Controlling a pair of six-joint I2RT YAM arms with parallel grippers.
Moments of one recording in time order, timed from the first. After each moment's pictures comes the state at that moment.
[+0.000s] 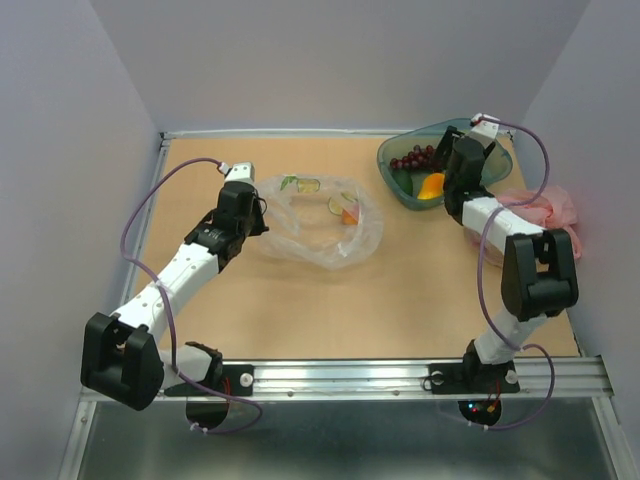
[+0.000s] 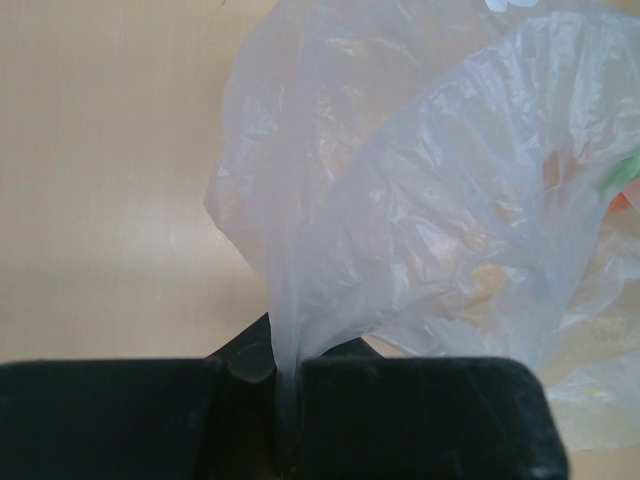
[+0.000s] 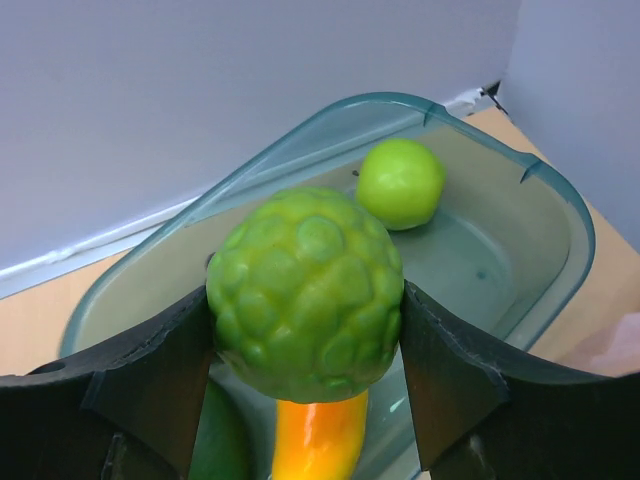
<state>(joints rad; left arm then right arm) -0.40 1.22 0.89 -0.28 -0.23 -0.38 0.16 1.65 1.08 0.48 0.49 0.21</state>
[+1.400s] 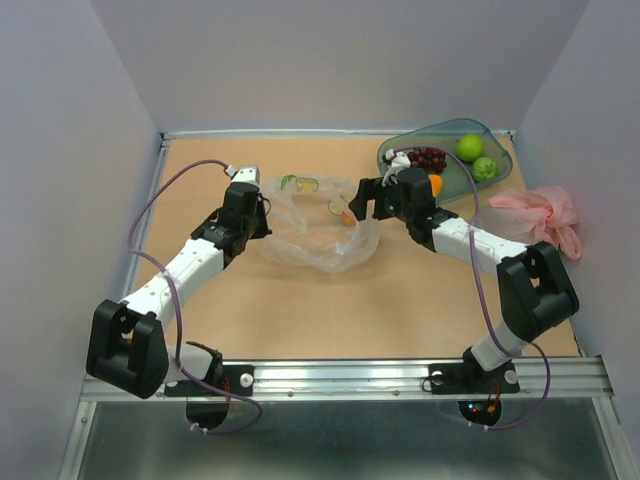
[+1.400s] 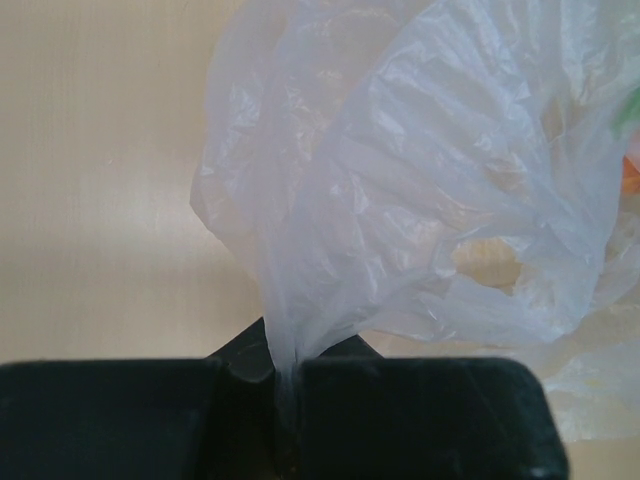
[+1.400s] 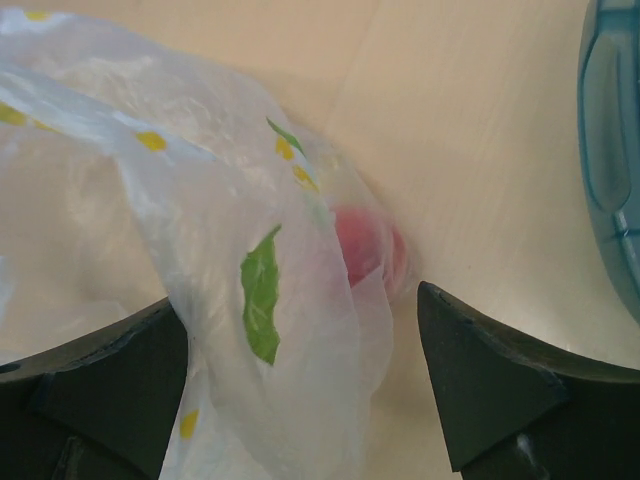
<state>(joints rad) -0.40 1.28 0.89 -0.28 -0.20 -0.38 0.46 1.58 1.01 0.20 -0.13 0.28</state>
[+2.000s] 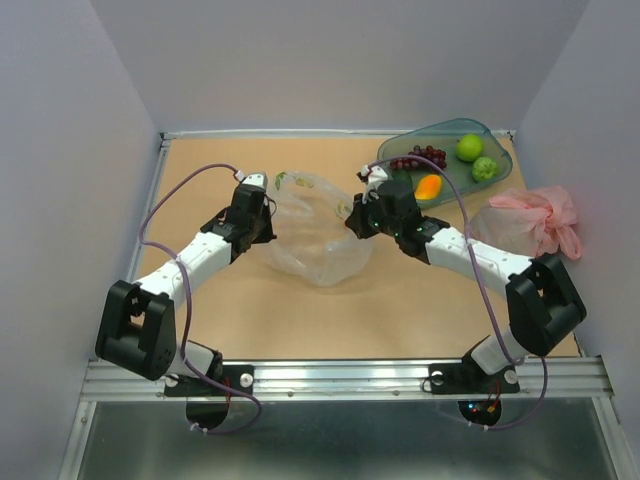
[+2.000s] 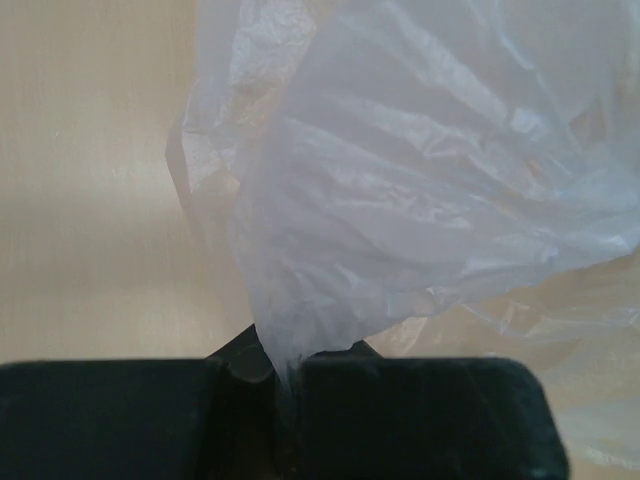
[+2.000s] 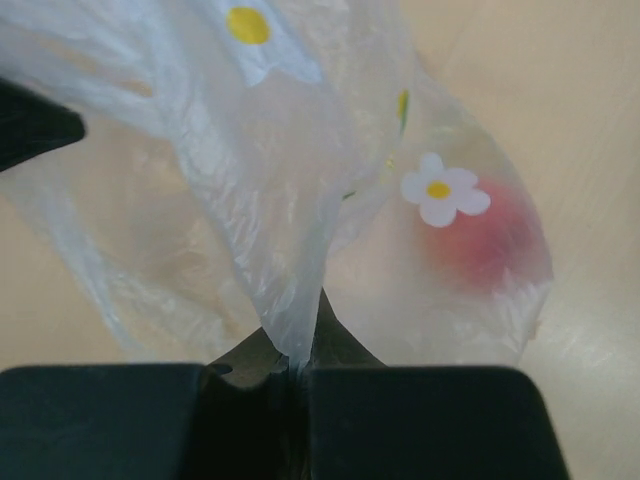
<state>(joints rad) -0.40 1.37 0.89 -0.28 -0.15 -0.38 0.58 1.55 0.98 0.07 -0.13 0.26</state>
